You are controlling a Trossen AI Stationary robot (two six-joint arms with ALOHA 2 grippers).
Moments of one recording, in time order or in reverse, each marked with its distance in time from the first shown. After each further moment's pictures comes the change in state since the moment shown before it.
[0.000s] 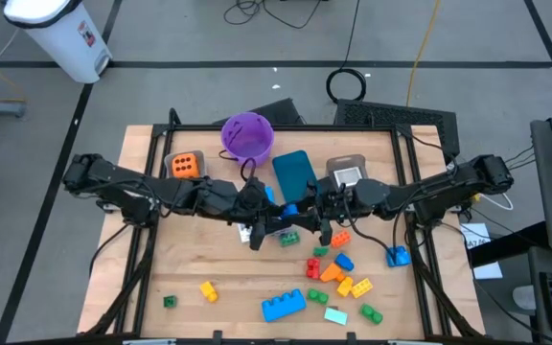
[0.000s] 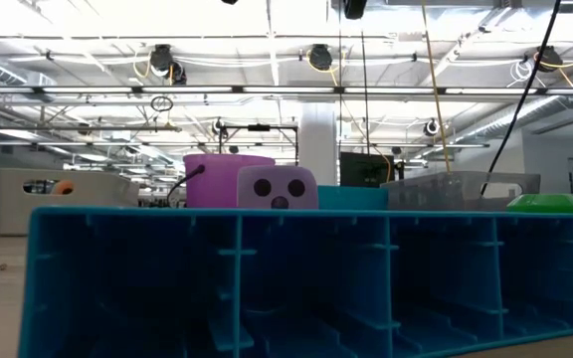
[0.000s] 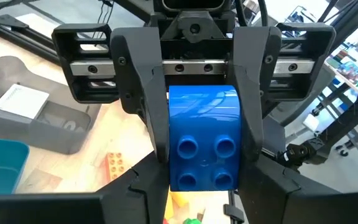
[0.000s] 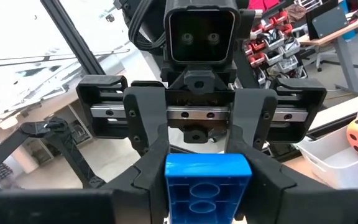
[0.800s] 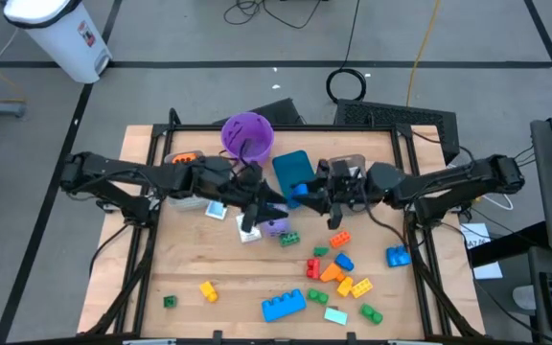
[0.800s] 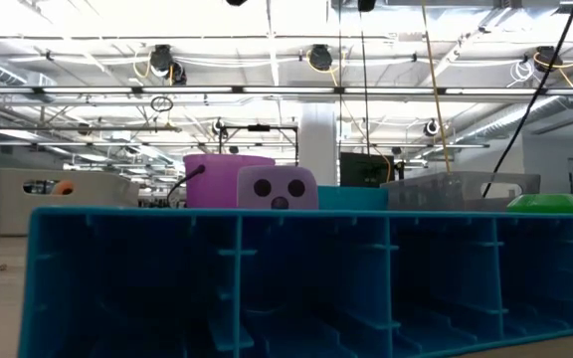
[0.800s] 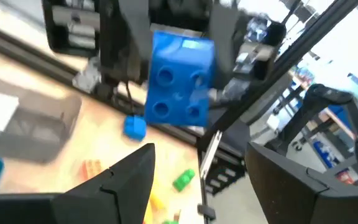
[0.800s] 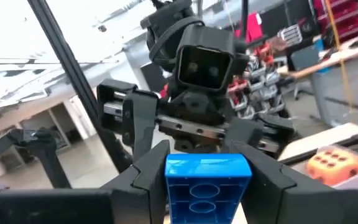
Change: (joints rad) left arm 0.129 -0.059 -0.002 0.007 0.250 -0.020; right arm -0.085 -0.130 0.000 -0.086 -0.002 -0.107
